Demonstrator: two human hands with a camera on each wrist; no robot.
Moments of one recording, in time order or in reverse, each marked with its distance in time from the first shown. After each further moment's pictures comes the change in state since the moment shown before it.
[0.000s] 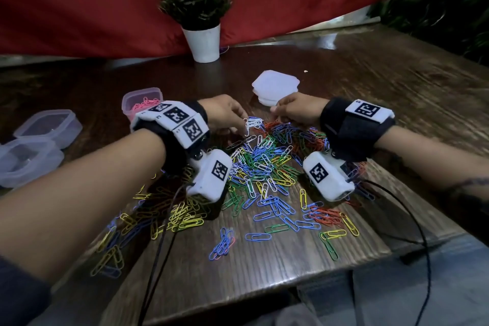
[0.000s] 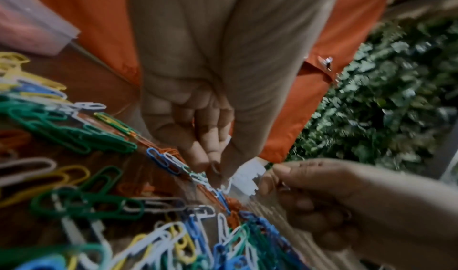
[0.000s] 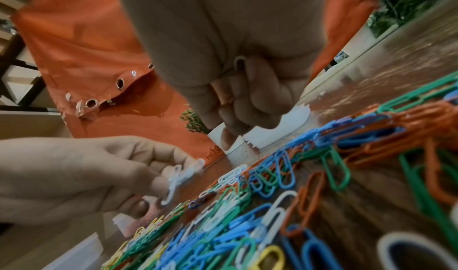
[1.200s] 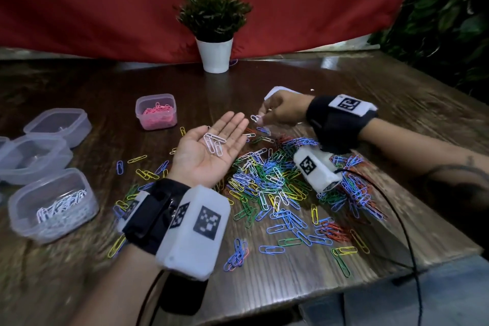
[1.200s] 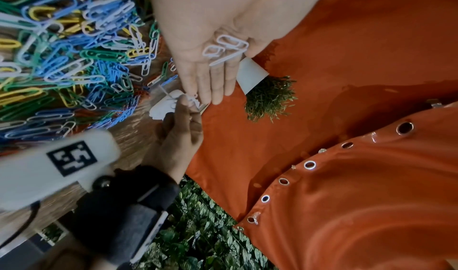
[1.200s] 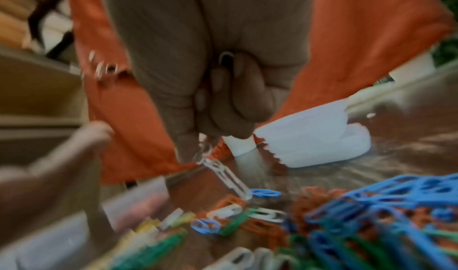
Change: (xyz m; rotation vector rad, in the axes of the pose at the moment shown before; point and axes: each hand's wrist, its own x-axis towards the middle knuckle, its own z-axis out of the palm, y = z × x) left_hand -0.064 -0.036 0.023 -1.908 0.037 0.163; right_hand 0.021 -0.048 0.004 -0.242 -0.042 -0.205
